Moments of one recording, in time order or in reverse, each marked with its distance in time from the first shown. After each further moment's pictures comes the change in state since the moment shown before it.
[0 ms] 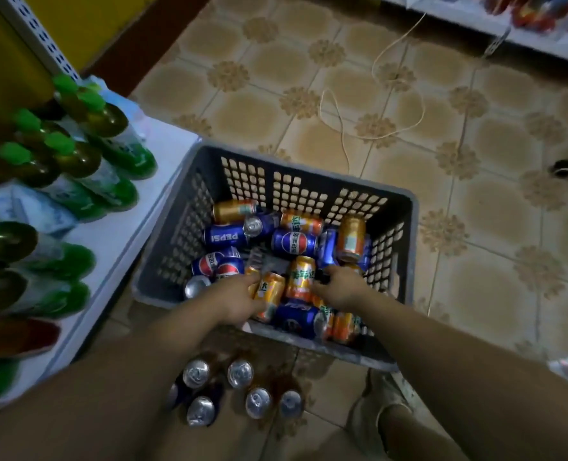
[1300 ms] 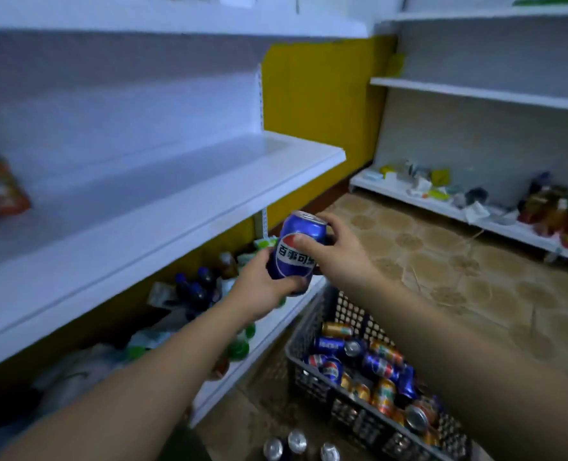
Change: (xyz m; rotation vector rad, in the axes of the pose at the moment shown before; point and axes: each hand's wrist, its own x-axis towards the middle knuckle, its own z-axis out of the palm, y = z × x) left_hand -0.397 -0.045 -0.111 -0.797 0.895 0.406; right_hand -0.373 -0.284 -0.040 0.689 0.270 -0.971
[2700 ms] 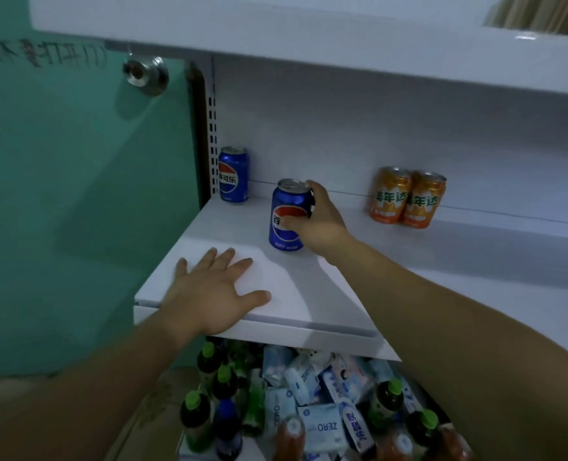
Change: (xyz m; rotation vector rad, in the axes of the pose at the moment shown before) left_hand -0.329 -0.128 -0.396 0.958 0.579 -0.813; right_hand -0.077 -0.150 0.548 -0.127 -0.889 -0.381
